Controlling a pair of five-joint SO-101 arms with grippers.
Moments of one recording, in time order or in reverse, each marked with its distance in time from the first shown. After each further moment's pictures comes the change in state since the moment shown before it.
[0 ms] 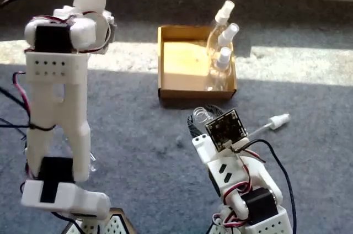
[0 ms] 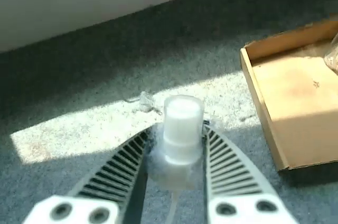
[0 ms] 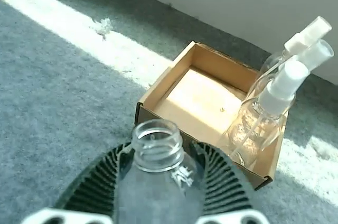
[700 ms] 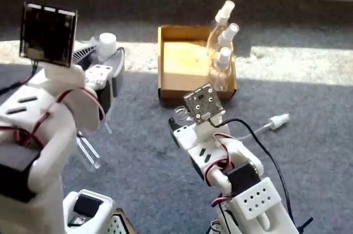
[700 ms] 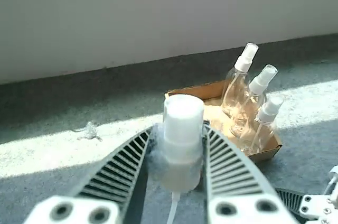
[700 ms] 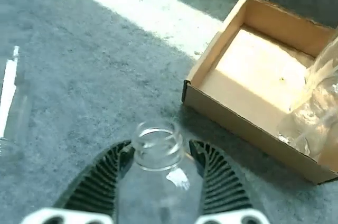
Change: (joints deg) left arm 13.9 -44.6 23.6 0.3 15.2; right arm -9.3 26.4 -8.6 -6.2 -8.3
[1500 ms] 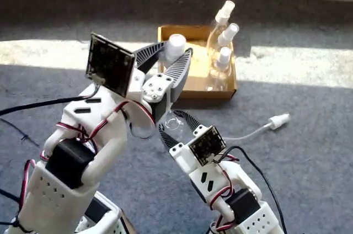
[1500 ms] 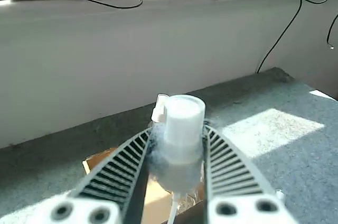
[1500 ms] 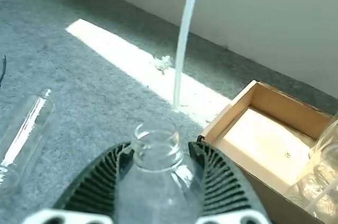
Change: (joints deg) left arm 18.1 -7.5 28.5 -37.0 1.4; right arm -3.1 -33.0 24.9 -11.6 4.1
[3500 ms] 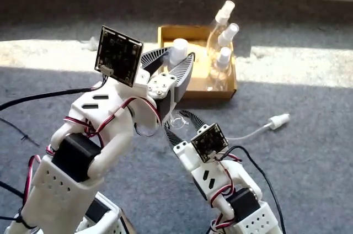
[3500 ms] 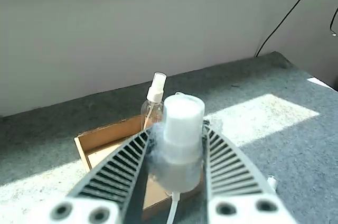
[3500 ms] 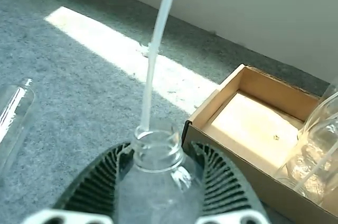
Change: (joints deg) left arm -0.1 2.9 0.5 1.8 3.9; right arm 3.0 -1.0 2.1 1.1 0.0
